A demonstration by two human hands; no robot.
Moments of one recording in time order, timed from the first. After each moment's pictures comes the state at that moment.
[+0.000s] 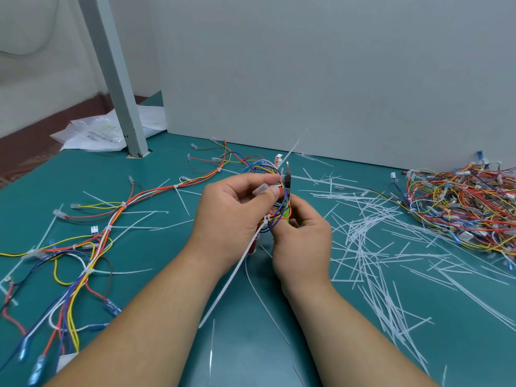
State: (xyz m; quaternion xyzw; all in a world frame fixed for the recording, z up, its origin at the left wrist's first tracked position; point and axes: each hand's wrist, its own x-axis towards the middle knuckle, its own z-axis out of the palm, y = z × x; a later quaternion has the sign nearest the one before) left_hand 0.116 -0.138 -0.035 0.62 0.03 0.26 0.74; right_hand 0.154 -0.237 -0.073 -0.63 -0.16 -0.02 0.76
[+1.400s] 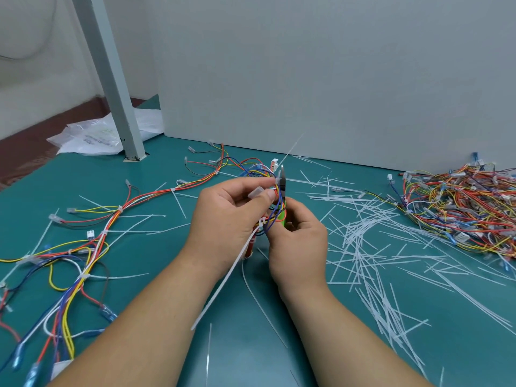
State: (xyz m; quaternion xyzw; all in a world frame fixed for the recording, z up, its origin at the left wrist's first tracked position) left_hand 0.116 -0.139 -0.033 0.62 0.04 0.26 0.74; right_hand 0.151 -0.235 -0.069 -0.64 -0.17 -0.04 0.75
